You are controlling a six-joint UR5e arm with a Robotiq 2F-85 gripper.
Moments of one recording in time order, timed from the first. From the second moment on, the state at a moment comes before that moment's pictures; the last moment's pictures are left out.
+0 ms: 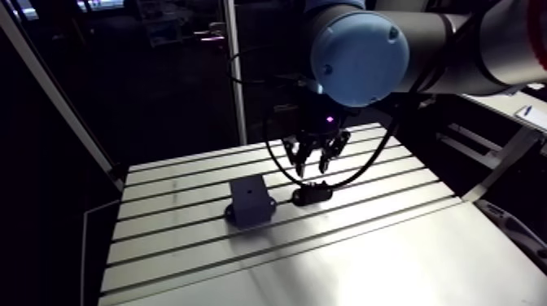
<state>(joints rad) -0.30 -1.29 1.92 -2.13 -1.59 -1.84</state>
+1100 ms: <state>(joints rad) -0.30 -1.27 1.93 -2.13 -1.60 -1.89</state>
